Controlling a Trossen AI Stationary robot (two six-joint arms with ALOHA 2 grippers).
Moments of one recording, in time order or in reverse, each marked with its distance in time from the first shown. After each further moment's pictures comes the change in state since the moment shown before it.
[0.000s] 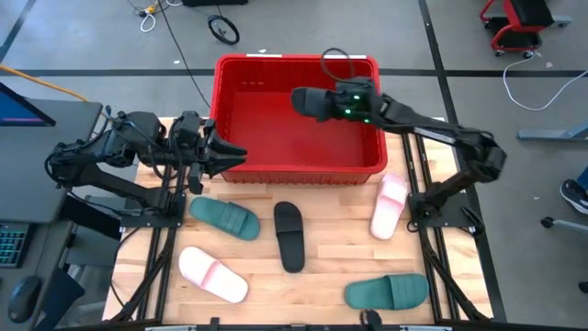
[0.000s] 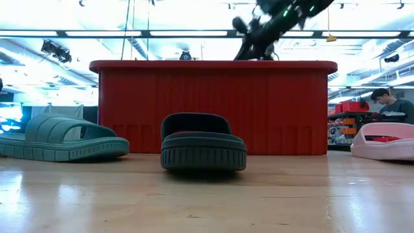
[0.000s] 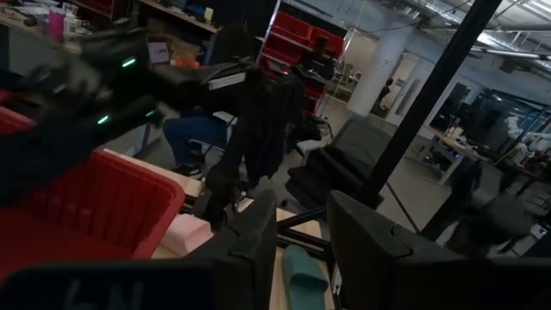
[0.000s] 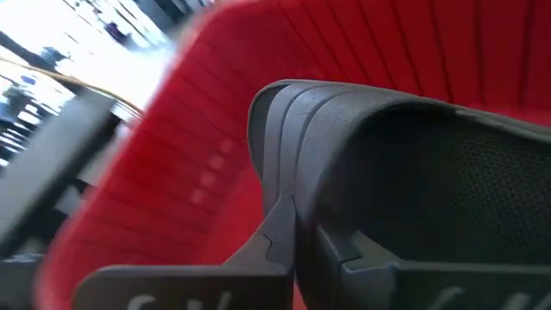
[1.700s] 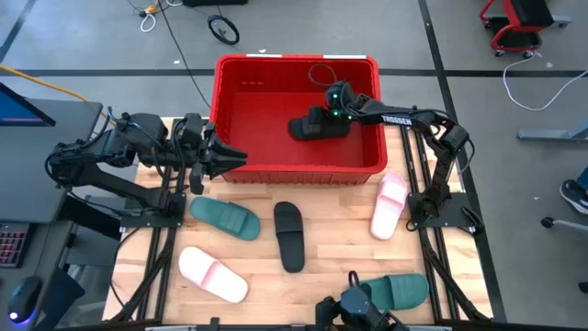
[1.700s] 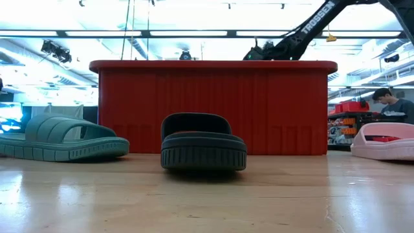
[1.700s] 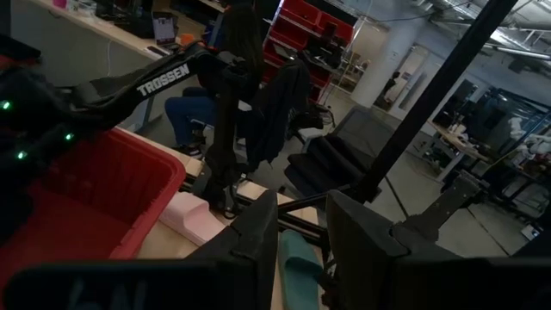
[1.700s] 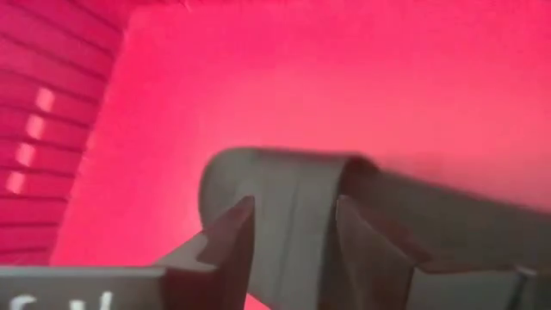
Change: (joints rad) left arm 0.000 0.000 0.000 -0.053 0.000 -0.061; right arm -0.176 0.337 0.000 0.056 -0.116 -0.028
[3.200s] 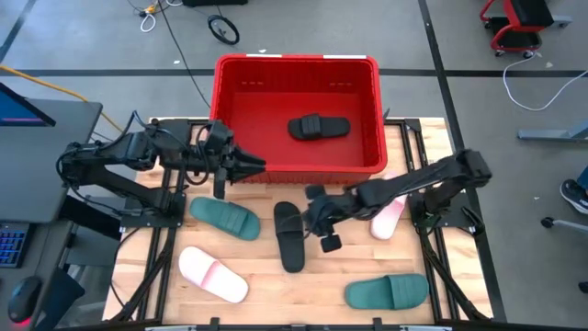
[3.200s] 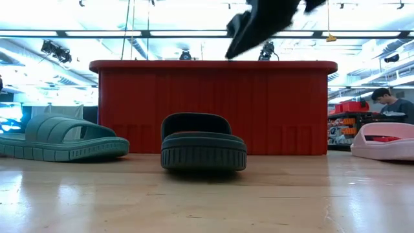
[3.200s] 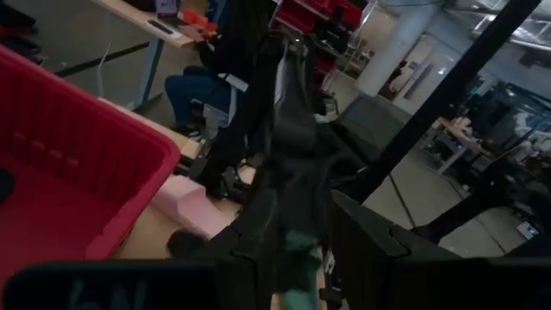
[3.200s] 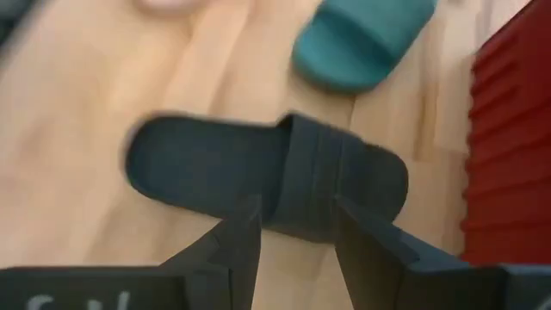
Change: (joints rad) left arm 0.000 0.106 -0.001 0.056 0.018 -0.046; right arm 0.971 -0.188 0.000 -0.336 0.148 -0.777
